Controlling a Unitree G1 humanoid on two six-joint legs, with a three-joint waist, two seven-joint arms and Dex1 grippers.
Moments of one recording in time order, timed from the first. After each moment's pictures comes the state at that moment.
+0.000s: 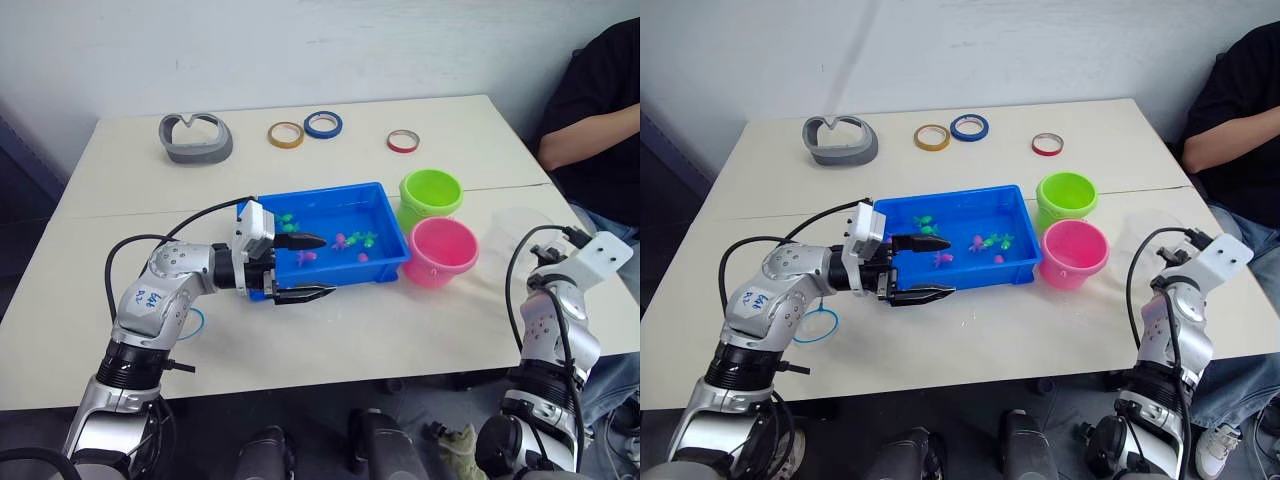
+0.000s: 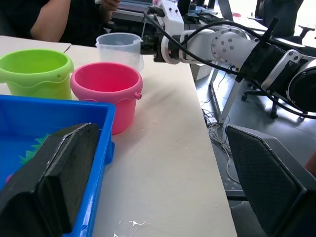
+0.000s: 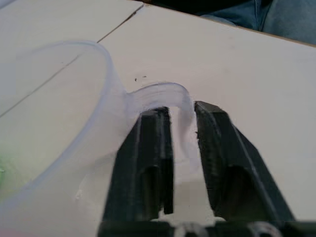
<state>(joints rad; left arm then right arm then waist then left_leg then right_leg) -0.53 0.52 -0.08 -0.12 -0.48 0.47 -1.04 -0.48 -0.20 -0.66 0.16 0.26 0.45 -0.22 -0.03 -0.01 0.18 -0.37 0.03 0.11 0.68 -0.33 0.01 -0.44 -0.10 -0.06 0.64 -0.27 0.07</state>
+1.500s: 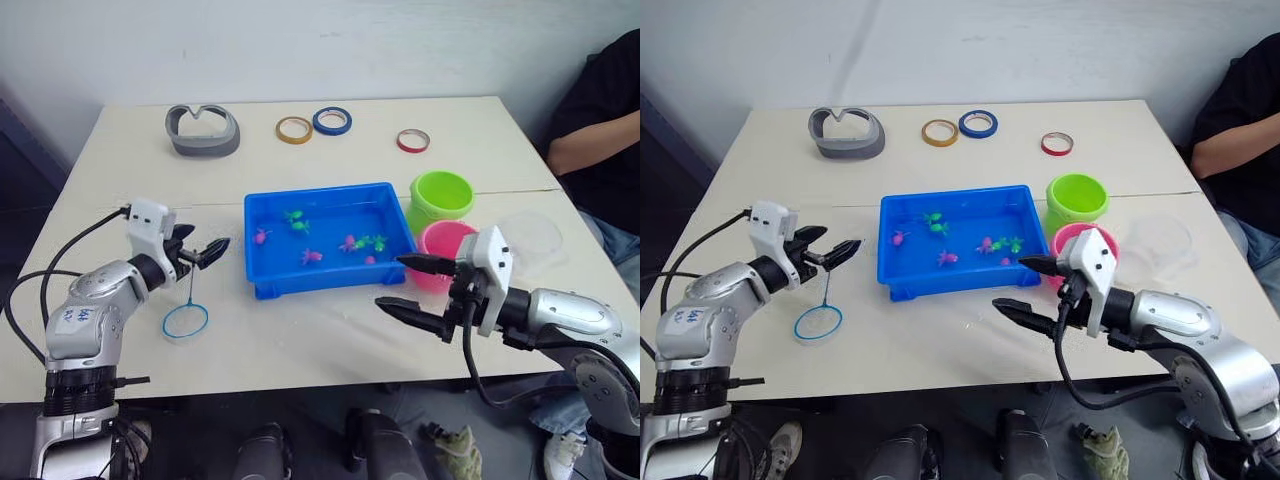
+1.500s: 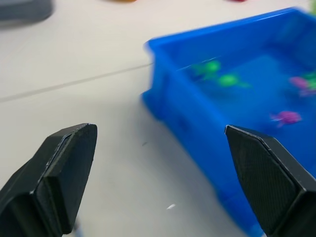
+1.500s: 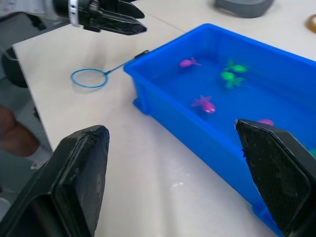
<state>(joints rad) -0.36 0.59 0.27 -0.02 -0.38 0.68 -0.45 -0.19 -0.72 -0.12 -0.62 0.70 0.75 0.78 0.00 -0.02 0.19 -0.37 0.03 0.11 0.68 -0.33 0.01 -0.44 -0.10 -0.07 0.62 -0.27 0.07</state>
